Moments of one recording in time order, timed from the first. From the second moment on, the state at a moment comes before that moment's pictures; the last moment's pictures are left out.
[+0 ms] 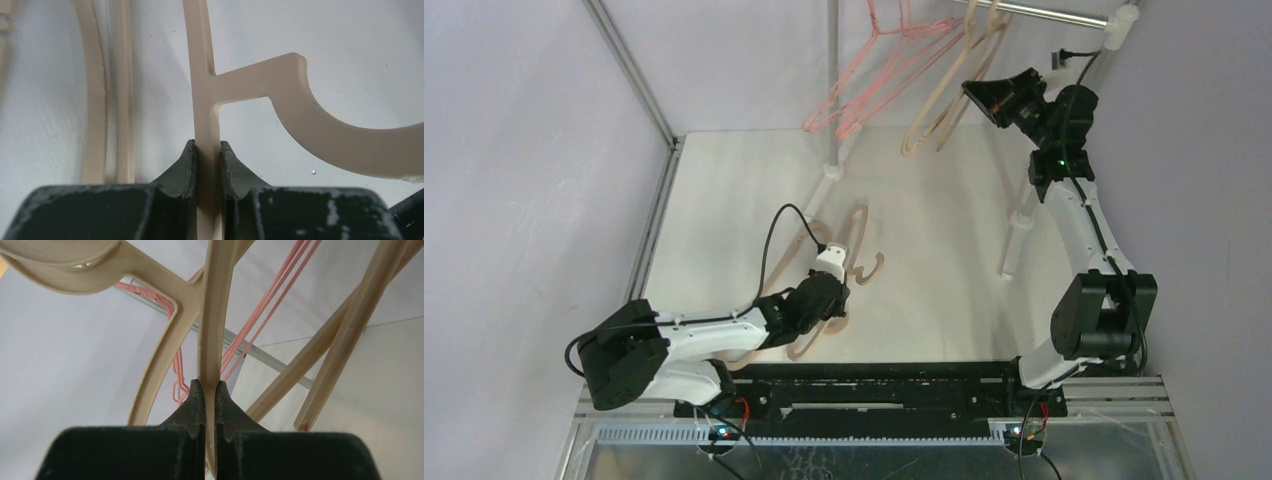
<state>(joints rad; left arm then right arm) -1.02 1.30 0.53 0.15 -0.42 -0.47 -0.06 1.54 1.39 0.28 -0.62 1.08</state>
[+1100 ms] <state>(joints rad) -1.00 1.27 0.53 0.14 -0.42 -0.47 0.09 1.54 1.37 0.04 -0.48 0.90</state>
